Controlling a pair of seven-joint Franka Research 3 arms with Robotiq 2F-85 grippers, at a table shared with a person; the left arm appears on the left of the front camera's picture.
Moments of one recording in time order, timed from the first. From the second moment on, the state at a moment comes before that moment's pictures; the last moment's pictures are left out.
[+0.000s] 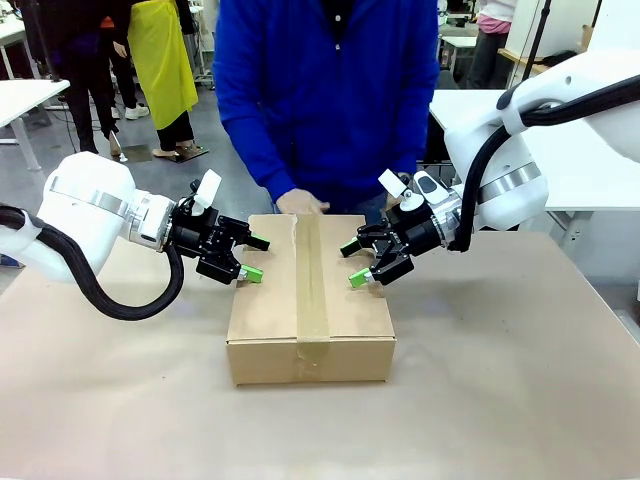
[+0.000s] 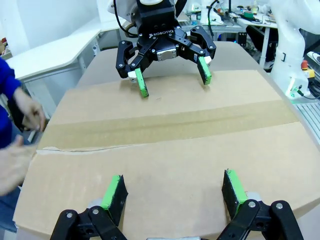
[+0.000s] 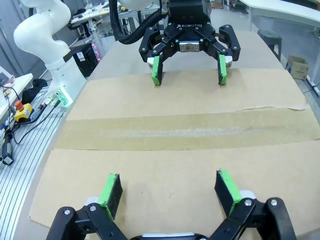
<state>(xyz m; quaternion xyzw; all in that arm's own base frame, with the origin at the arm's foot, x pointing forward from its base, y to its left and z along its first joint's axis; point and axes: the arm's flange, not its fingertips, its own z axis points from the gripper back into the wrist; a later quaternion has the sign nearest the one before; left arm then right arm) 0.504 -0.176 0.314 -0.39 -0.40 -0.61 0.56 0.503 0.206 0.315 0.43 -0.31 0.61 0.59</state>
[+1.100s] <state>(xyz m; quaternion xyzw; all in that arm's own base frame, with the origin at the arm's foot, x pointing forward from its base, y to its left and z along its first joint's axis) 0.469 -0.099 0.385 -0.49 -0.44 -0.57 0.50 0.476 0.112 0.397 0.51 -0.42 0.53 0.53</state>
